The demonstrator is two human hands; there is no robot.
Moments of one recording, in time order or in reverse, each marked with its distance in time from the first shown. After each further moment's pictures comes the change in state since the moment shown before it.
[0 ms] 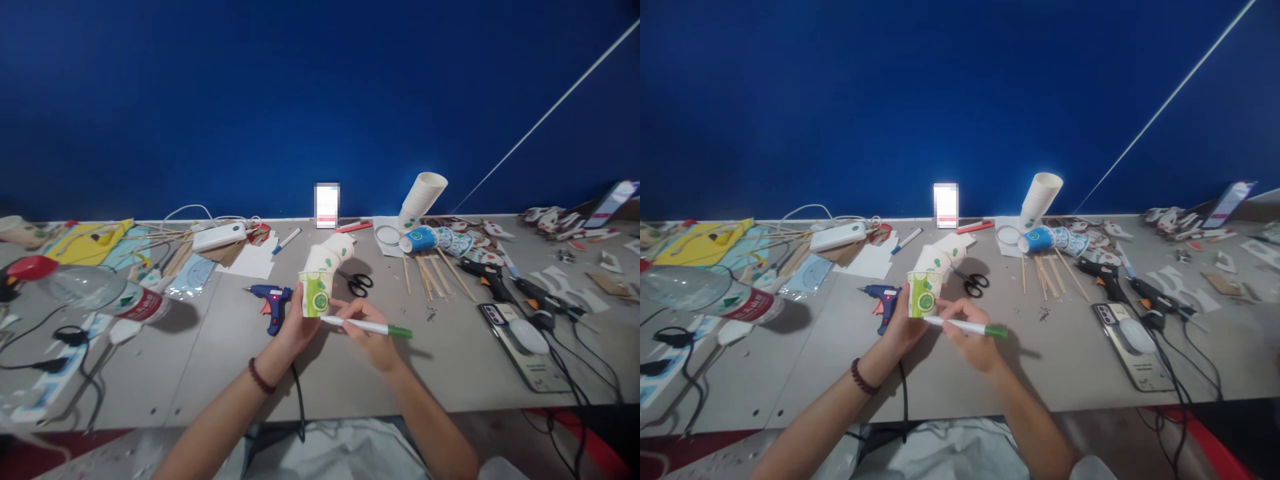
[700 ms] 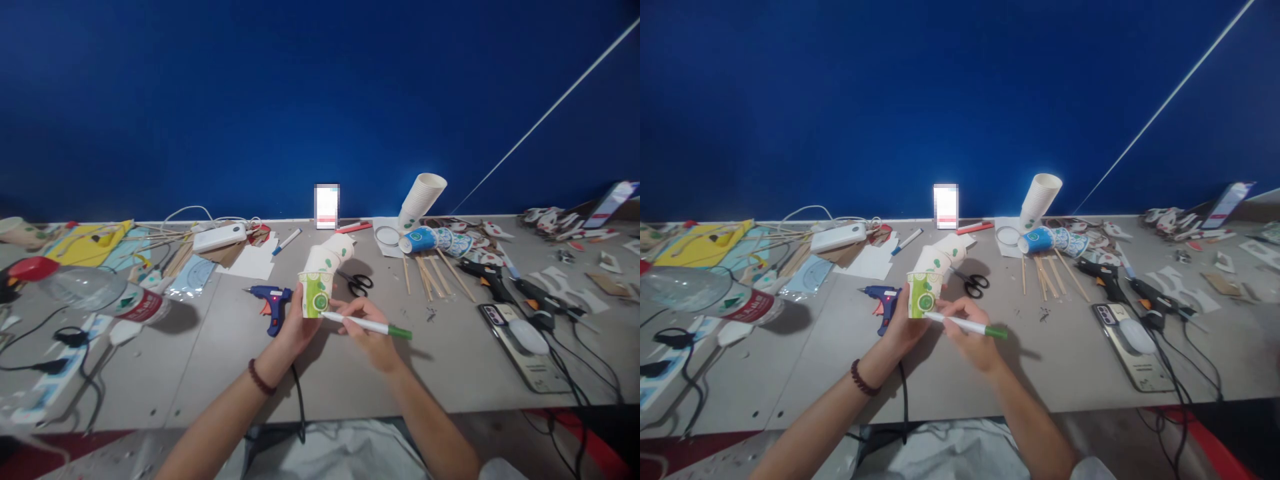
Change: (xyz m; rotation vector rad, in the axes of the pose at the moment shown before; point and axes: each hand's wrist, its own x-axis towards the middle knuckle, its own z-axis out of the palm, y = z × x) left_hand 0.002 -0.001 -0.001 0.022 -0.040 0.043; right_hand 0.000 -0.007 0.003 -0.001 0.043 0.039
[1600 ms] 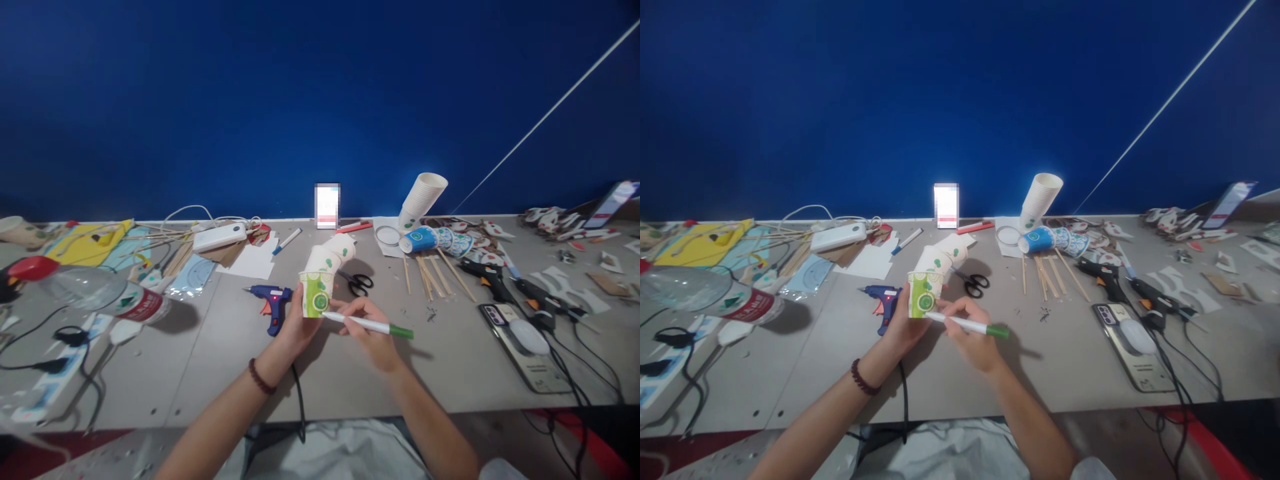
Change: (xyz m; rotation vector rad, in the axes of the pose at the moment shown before) left_hand 0.000 0.000 0.000 -0.011 0.014 -0.030; right_hand 0.001 0.005 -0.001 0.009 -0.007 0.000
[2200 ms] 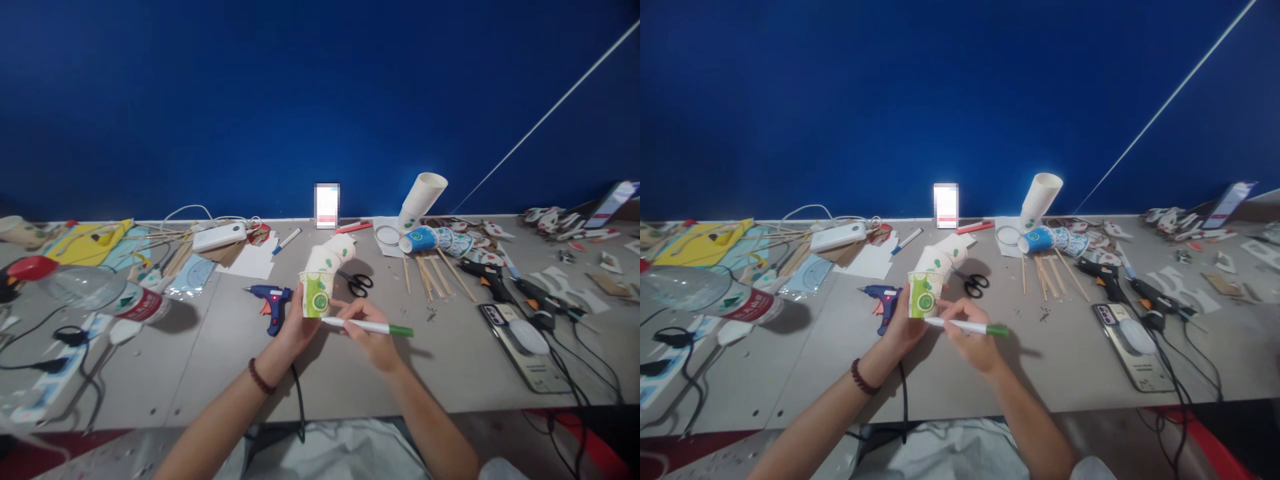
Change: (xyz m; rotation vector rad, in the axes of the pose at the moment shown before) left_hand 0.000 0.000 -0.001 -0.014 0.009 -0.022; right_hand 0.000 0.004 -0.002 -0.003 -0.021 -0.047
